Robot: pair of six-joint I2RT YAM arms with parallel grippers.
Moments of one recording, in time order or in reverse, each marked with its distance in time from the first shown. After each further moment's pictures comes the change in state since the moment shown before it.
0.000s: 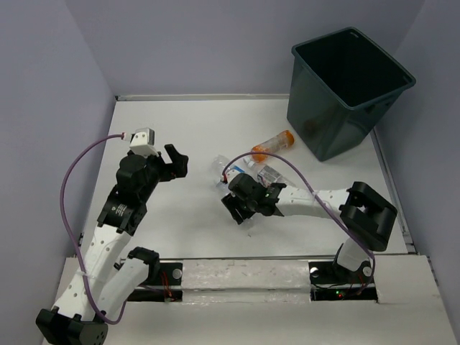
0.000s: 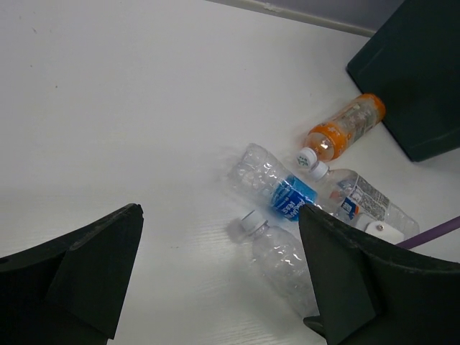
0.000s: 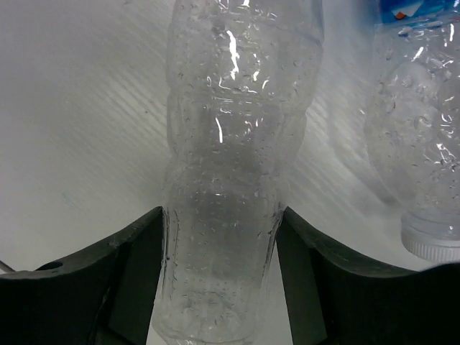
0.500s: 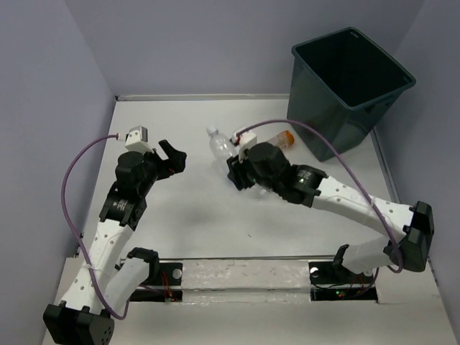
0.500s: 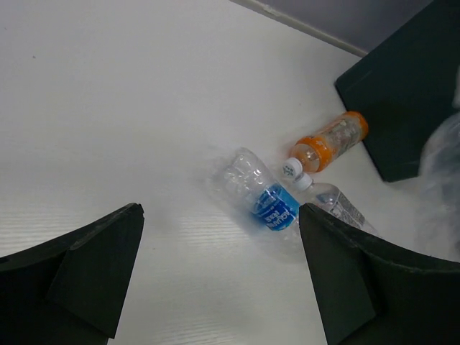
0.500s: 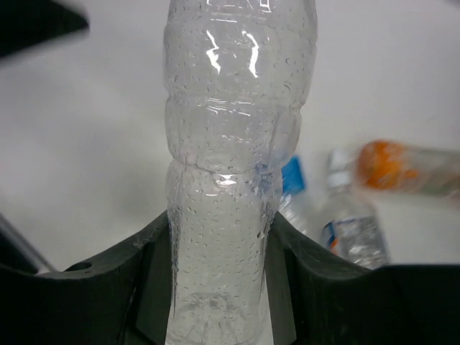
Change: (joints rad) left arm 0.077 0.043 -0.014 0.032 0.065 -0.114; right arm 0.026 -0.276 0.207 -0.095 0.112 -0.062
